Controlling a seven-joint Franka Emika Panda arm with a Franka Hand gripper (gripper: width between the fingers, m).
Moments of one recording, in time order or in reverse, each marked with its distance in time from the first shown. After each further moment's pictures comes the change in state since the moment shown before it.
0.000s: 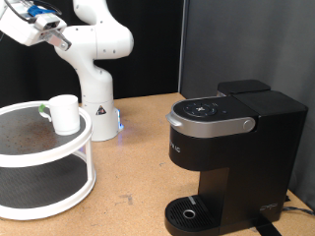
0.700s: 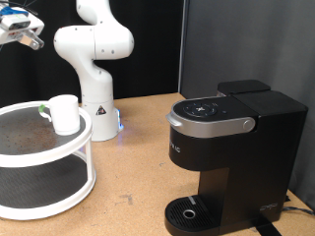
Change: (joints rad) arm -0.103 -0.022 -0.121 0.023 -0.087 -0.092 -0.033
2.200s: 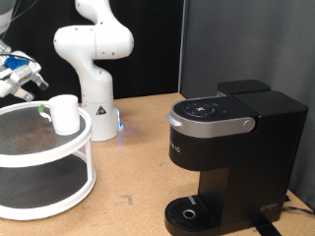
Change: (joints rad) arm 0.035 0.169 -0.151 -0.118 -0.130 0.150 -0.268
